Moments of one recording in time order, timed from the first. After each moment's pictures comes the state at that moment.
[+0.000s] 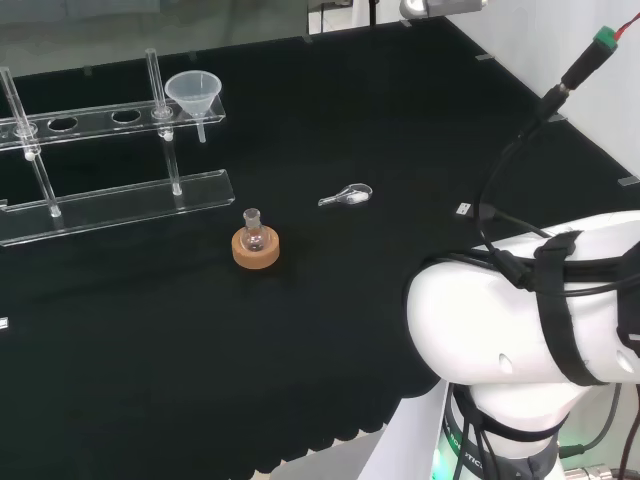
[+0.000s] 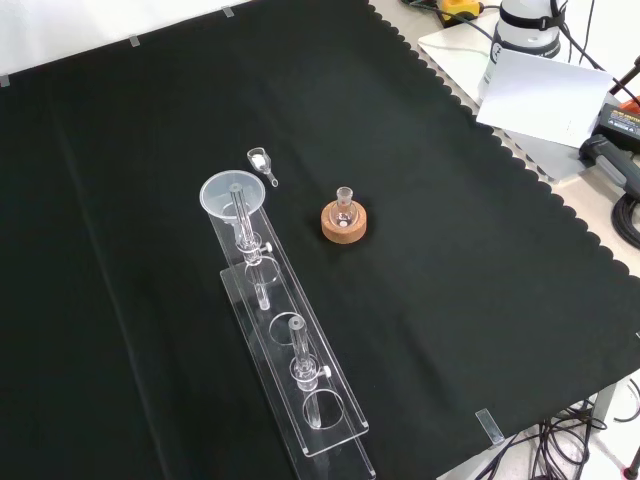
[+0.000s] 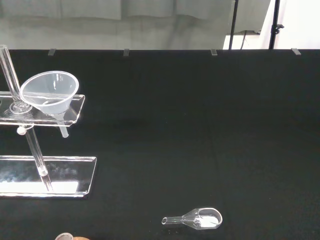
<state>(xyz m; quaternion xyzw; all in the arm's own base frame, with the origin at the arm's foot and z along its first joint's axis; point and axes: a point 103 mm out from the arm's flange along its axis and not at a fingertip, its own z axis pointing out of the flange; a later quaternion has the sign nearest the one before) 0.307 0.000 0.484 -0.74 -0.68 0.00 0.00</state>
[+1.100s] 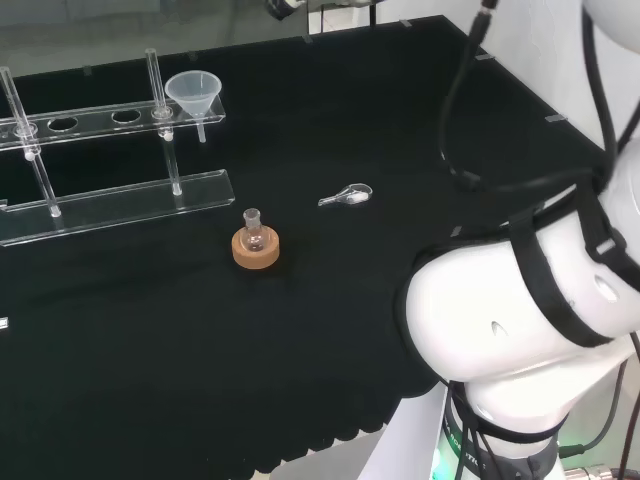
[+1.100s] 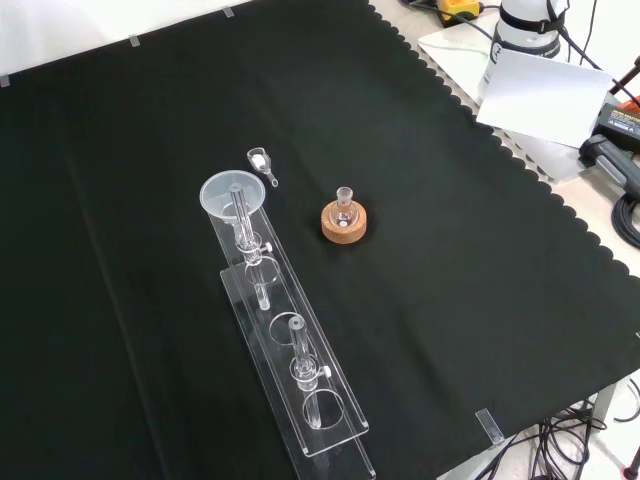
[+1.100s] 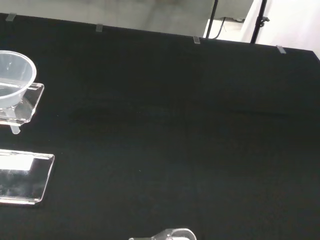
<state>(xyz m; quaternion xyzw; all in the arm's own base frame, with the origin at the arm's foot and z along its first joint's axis) 0.406 0.016 0.456 -0.74 -0.66 0.08 -0.02</state>
